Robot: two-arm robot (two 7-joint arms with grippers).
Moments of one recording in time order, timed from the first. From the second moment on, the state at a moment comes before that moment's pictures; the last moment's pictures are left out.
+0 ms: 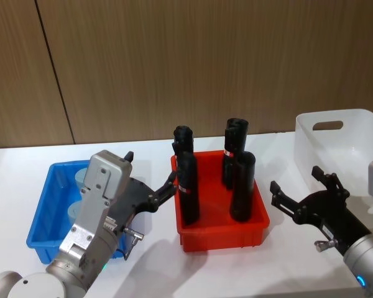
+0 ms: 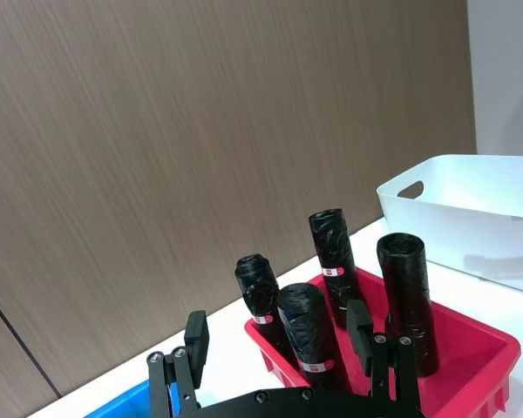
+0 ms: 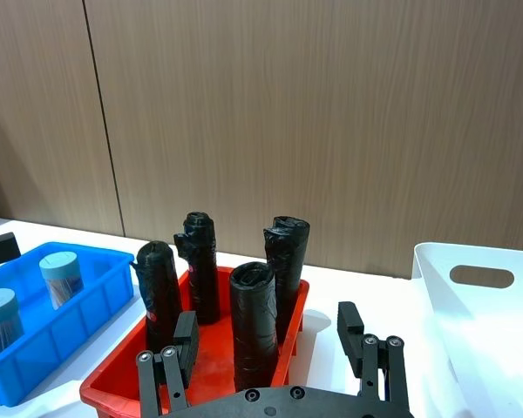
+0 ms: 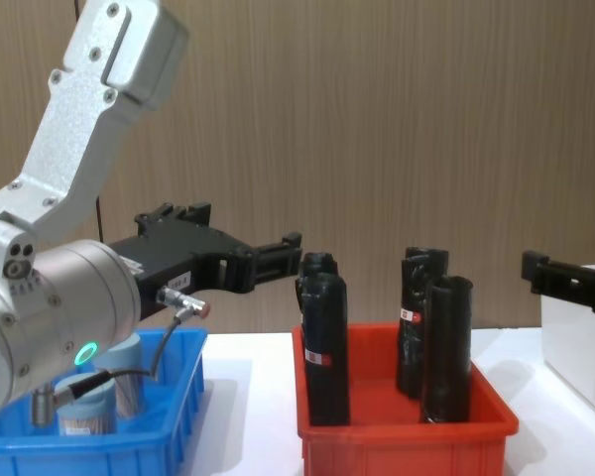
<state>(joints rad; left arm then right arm) -0.24 0.38 0.45 -1.63 -0.20 0.01 -0.01 -0.01 0.34 -0.23 -1.77 0.29 0.03 0.07</state>
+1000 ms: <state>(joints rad) -0.26 0.38 0.41 -1.56 -0.33 0.05 -0.02 -0.01 0.34 -0.23 -1.77 0.29 0.03 0.07</state>
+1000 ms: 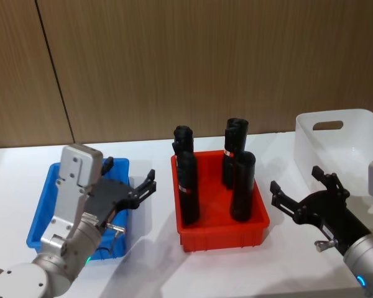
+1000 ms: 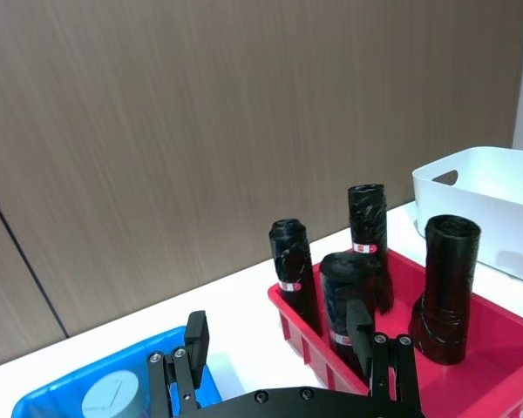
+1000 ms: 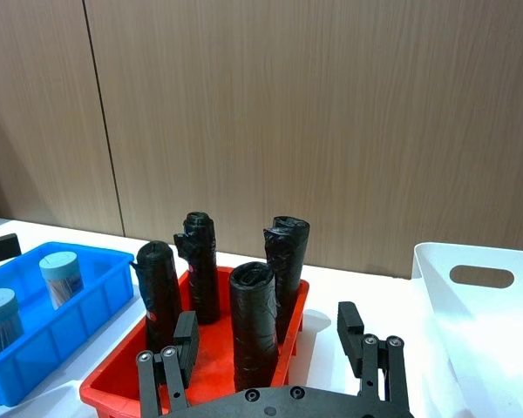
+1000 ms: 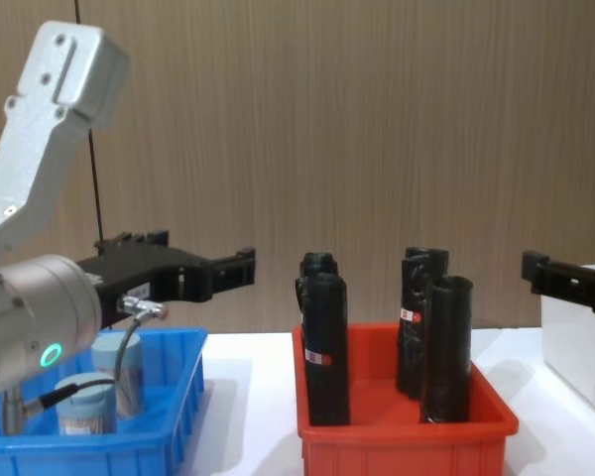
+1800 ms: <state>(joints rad) -0.29 0.37 0.35 -1.50 -0.45 0.19 0.08 -0.01 0.34 -0.23 -1.77 0.29 0.03 0.07</state>
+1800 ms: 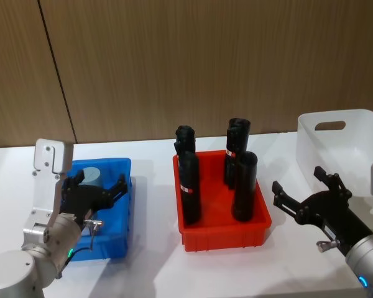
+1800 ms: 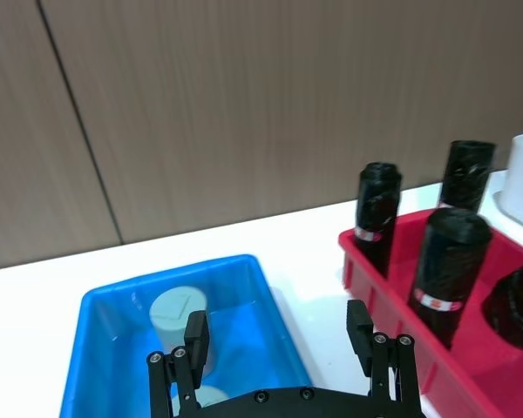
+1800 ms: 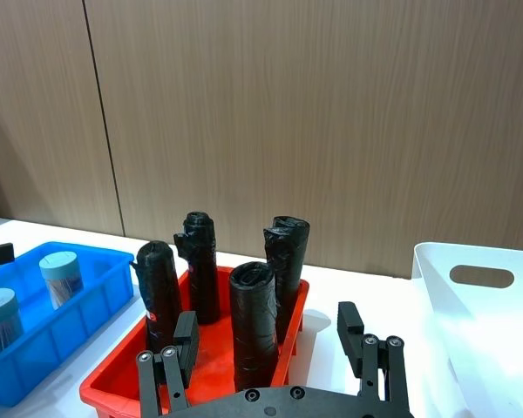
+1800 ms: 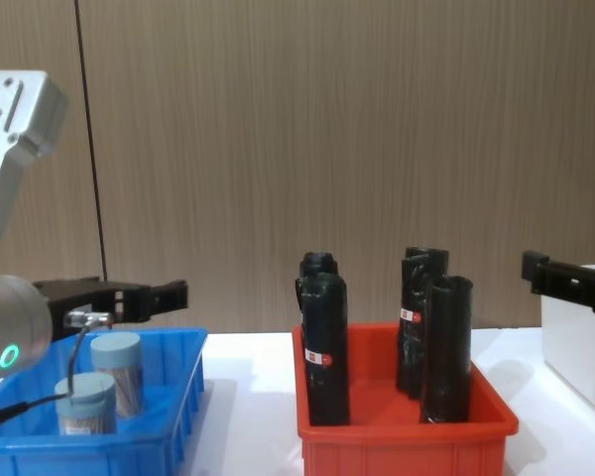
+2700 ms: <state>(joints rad) -0.27 0.38 0.31 -1.49 -0.54 0.29 0.19 -0.01 0.34 -0.23 -1.77 0.29 0.03 0.07</state>
